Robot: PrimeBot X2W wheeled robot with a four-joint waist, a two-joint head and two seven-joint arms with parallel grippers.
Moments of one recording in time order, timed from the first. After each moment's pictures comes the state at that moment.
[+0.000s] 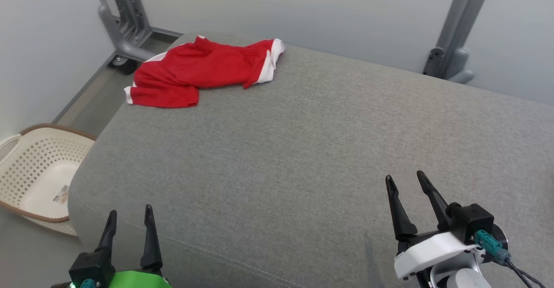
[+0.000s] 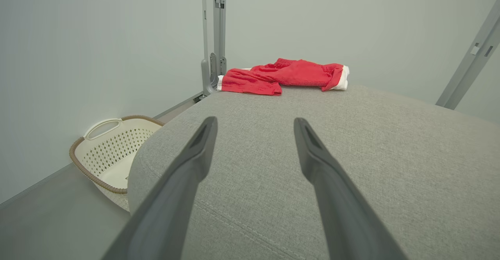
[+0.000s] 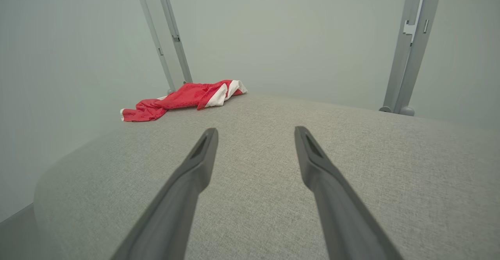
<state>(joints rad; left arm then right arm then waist) 0.05 0.06 -0.02 0.22 -0.21 -0.01 -0.26 -0.03 -0.05 0.12 0.19 0.19 0.13 -0.26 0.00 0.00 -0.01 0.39</state>
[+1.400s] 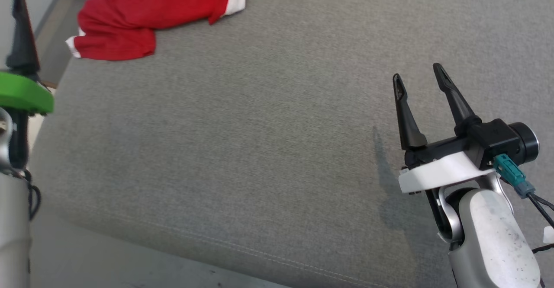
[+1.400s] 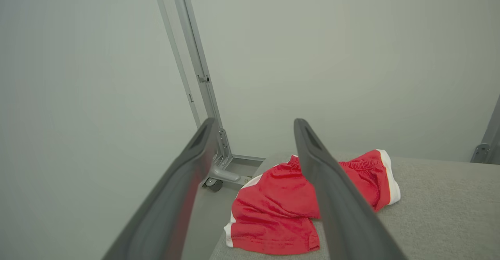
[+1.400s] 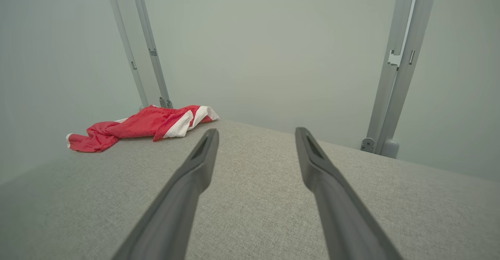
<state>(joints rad) -0.61 0.31 0.04 0.32 -0.30 -0.11 -0.11 -0.28 -0.05 0.09 -0.01 0.02 0.13 -0.15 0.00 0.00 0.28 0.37</state>
